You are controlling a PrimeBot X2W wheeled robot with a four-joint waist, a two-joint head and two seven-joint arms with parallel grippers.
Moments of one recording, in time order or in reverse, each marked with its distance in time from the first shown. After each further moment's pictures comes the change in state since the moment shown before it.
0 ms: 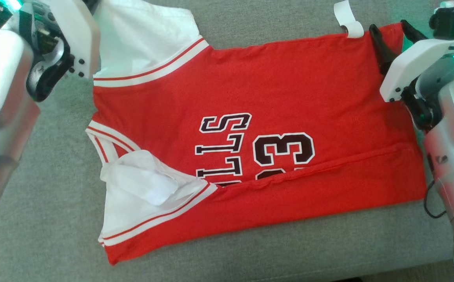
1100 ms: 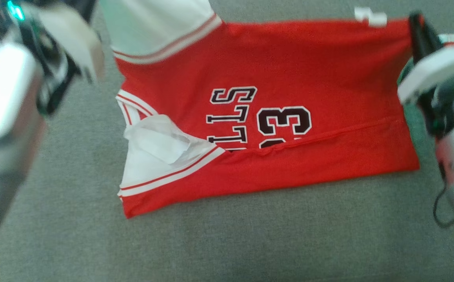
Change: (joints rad) left arm 0.028 -0.003 -0.012 -0.010 -0.001 0.037 -0.361; right arm -0.003 -0.036 -0.013 0.053 0.064 0.000 -0.210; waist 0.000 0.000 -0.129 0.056
